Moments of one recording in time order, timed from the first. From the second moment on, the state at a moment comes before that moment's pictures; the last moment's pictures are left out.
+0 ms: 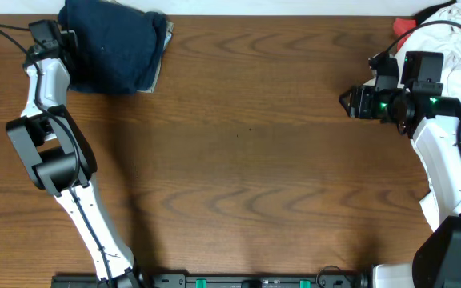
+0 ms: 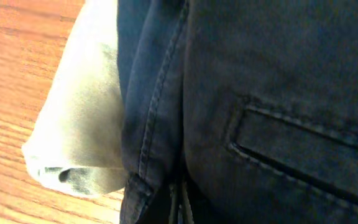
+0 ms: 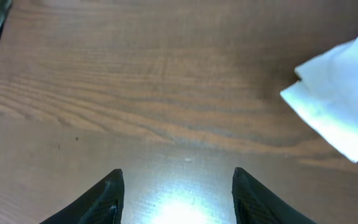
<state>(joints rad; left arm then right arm) 0.35 2.43 2.00 -0.60 -0.01 0.12 -0.09 1.60 1.23 -0.61 -0.40 0.02</state>
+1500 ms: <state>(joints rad) 0.34 1.78 2.02 -0.89 -0.01 -0.15 -0.09 0.90 1.32 -0.57 -0.47 -0.04</state>
